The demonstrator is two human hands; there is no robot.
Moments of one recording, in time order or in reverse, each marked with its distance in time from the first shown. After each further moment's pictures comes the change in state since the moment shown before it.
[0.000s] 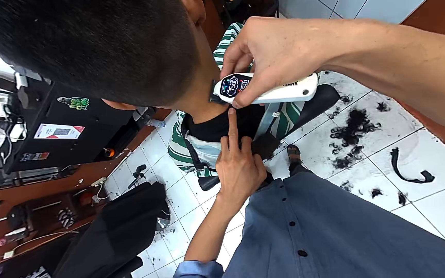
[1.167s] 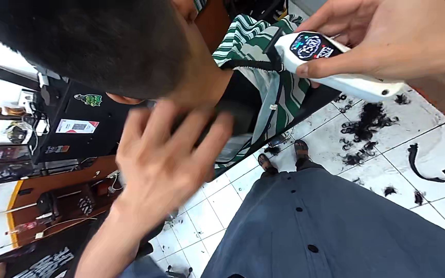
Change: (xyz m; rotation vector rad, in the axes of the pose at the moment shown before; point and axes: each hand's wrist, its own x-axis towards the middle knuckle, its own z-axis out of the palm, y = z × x) left_hand 0.066 -0.016 -0.155 0.327 -0.082 0.639; right_hand -0.095 0.064 -0.004 0.200 0.459 -0.039
